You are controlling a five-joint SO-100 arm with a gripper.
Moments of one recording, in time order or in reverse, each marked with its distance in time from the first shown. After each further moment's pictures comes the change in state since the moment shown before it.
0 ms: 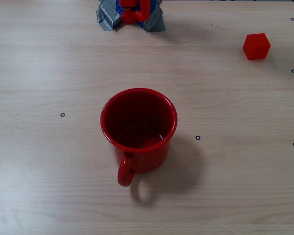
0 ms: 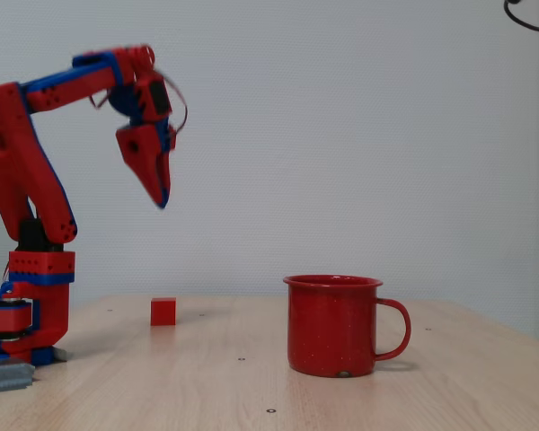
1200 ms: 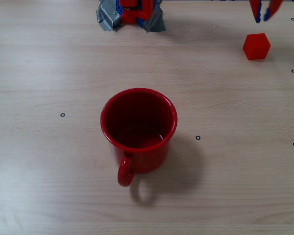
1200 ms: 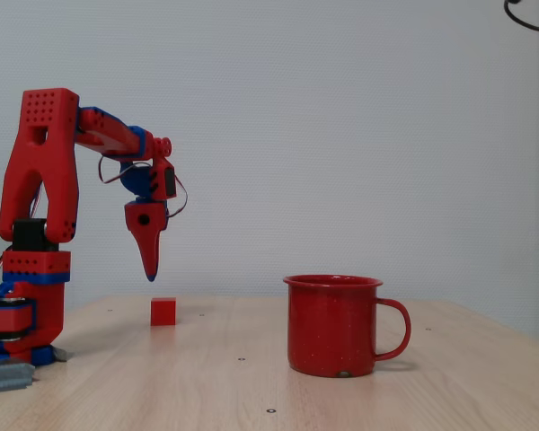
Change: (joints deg) arm -10.3 -28.4 0.4 -16.8 -8.3
